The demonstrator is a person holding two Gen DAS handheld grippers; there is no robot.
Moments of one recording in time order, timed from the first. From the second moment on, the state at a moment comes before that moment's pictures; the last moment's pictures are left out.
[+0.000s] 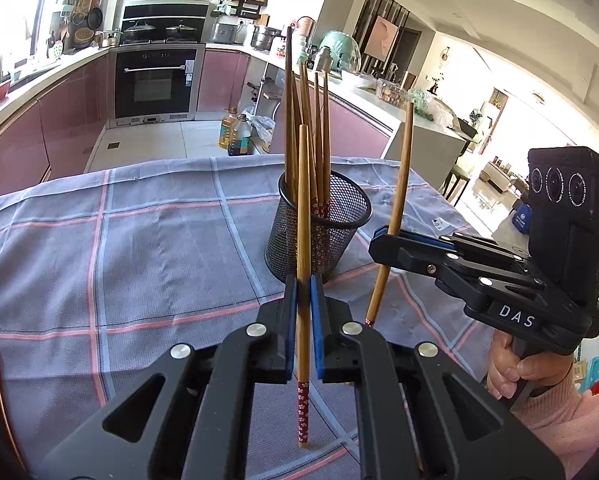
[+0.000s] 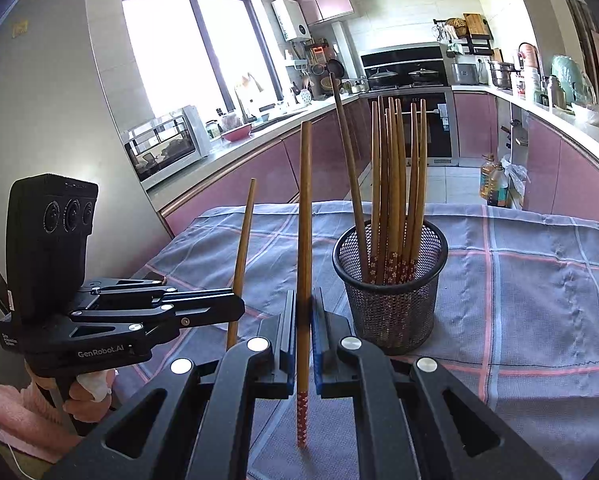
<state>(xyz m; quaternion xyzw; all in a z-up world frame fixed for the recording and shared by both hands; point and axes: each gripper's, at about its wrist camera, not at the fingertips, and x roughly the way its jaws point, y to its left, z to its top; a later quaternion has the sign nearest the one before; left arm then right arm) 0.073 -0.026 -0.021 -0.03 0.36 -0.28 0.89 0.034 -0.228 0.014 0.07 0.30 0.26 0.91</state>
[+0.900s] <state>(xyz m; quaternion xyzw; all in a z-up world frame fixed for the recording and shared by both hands) 0.071 -0.021 -0.009 -0.03 0.34 -0.28 0.90 0.033 -0.236 0.029 0.07 0.28 0.25 0.92</state>
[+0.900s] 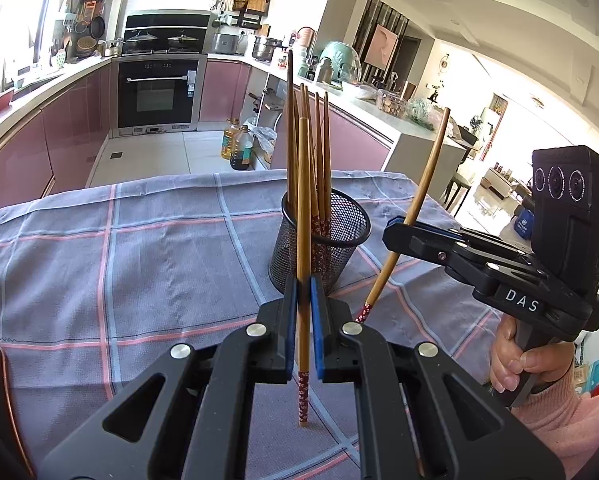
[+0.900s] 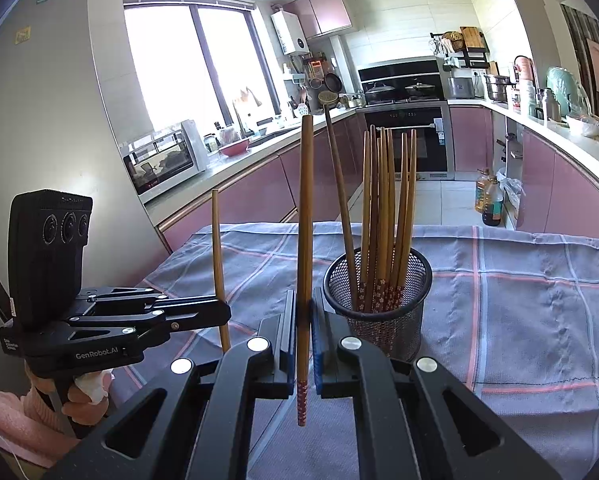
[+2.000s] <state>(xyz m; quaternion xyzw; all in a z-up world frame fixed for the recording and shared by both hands) 0.070 -0.022 0.009 -0.03 0.32 -0.28 0.91 0.029 -0.248 0.048 0.06 0.25 0.24 0.94</state>
